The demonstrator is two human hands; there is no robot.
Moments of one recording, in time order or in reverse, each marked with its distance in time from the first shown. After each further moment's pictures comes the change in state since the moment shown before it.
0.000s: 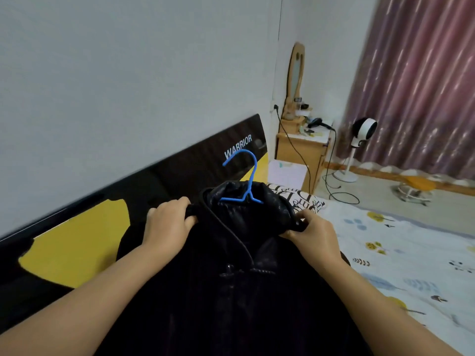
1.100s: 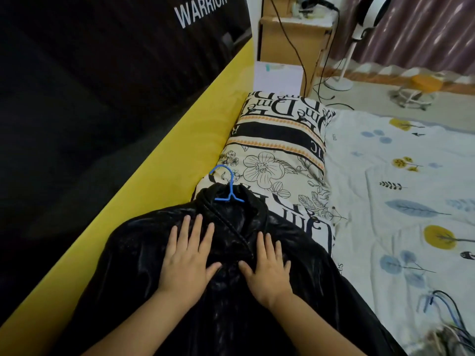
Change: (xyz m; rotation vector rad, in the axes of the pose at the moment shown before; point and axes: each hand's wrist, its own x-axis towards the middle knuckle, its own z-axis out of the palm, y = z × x) left_hand -0.046 -0.075 0.379 0.247 -0.459 0.340; right_hand 0.009 0.207 0.332 -0.249 -0.593 0.403
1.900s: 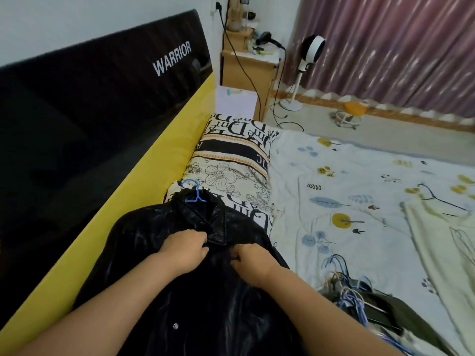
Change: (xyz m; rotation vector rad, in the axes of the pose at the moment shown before) left_hand -0.041 0.057 -0.157 -0.217 -0.427 0.126; right_hand -0.155 -0.008 -0.117 -0.215 -0.086 -0.124
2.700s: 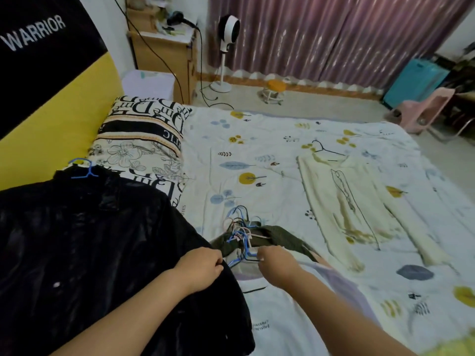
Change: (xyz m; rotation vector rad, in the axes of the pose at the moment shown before) left_hand -0.091 0.300 0.088 -0.100 -0.171 0.343; right_hand -0.240 0.255 0.017 -0.056 0.065 0.353
